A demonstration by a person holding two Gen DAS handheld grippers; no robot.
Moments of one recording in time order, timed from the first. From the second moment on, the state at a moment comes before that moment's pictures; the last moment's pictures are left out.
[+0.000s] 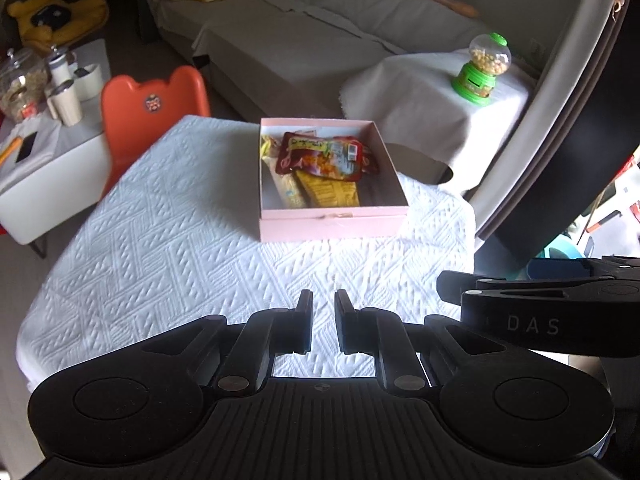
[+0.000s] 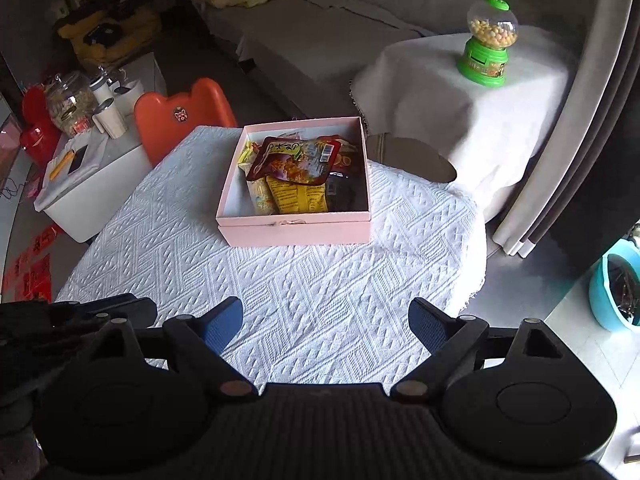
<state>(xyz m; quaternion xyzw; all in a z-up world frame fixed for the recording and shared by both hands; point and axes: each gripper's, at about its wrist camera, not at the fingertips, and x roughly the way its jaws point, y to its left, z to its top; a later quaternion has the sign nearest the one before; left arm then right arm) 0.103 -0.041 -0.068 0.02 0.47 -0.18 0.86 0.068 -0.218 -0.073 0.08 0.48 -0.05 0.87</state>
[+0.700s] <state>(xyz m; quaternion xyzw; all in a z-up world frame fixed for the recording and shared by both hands) 0.096 -0.044 -0.069 0.01 0.48 -0.17 0.86 0.062 -0.223 -0.074 0.07 0.48 -0.03 0.87</state>
